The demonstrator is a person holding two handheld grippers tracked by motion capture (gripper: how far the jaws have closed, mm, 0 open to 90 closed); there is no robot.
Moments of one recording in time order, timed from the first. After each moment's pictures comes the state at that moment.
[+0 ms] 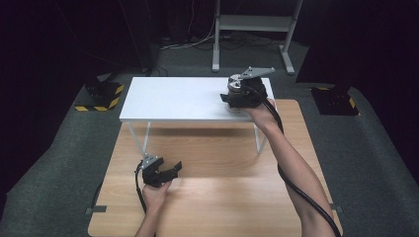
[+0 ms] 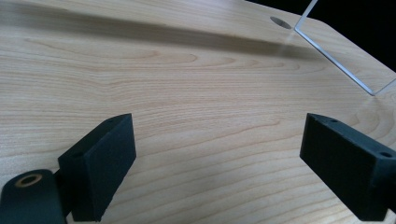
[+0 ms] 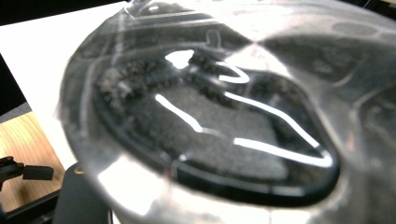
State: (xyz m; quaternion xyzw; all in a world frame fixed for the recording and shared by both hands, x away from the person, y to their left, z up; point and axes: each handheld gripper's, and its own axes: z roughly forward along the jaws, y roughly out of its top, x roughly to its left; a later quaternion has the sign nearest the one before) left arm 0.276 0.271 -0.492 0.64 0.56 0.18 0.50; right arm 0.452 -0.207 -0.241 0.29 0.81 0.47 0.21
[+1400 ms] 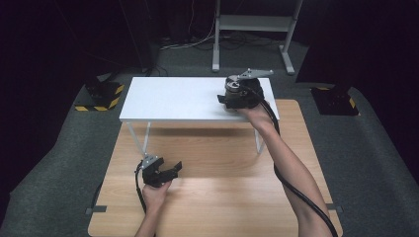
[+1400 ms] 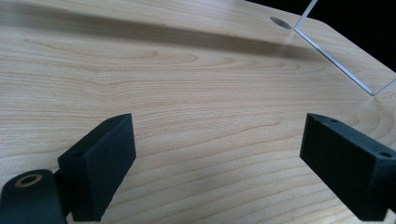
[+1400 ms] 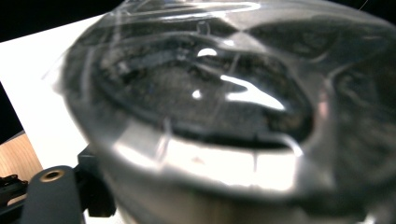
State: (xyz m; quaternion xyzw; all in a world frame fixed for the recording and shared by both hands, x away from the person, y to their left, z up) left arm 0.276 0.272 -0.492 0.64 0.56 0.18 0.50; right arm 0.461 -0.207 -0.261 0.31 0.79 0.49 0.19
